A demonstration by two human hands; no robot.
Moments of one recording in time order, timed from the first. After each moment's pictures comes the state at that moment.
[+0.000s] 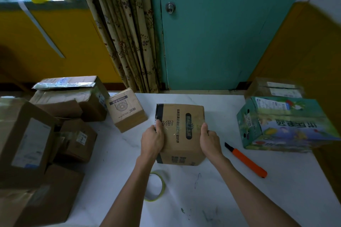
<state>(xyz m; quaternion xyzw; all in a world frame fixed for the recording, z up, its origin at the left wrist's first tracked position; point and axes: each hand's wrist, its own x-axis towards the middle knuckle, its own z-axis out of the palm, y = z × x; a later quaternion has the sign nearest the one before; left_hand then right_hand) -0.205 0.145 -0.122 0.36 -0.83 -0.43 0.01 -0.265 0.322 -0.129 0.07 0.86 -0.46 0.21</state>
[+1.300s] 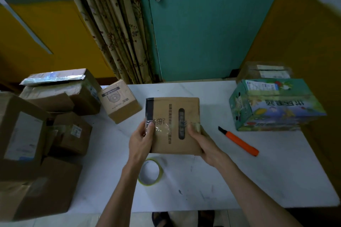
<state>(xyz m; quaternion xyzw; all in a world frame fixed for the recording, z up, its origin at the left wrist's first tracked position) -0.137 0.149 -0.119 0.28 -0.76 -0.59 0.06 -0.215 0.354 -0.134 0.07 0.58 -0.70 0.40</state>
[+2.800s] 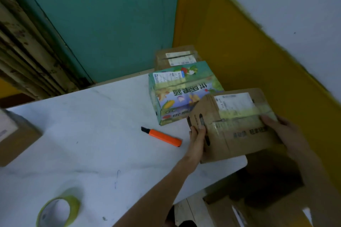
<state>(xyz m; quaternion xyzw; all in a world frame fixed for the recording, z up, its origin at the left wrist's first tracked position) -0.246 0.550 -0.172 0.13 -0.59 -0.72 -0.33 -0.245 0.785 -0.060 0.34 0.76 -0.55 0.03</state>
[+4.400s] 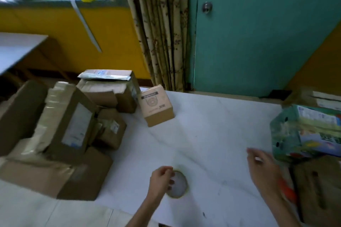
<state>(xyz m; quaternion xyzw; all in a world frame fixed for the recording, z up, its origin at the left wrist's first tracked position) -0.065 0.138 -0.182 0.48 -0.61 -0.63 -0.03 -0.246 0.400 -0.186 -0.03 0.87 -0.49 0.05</state>
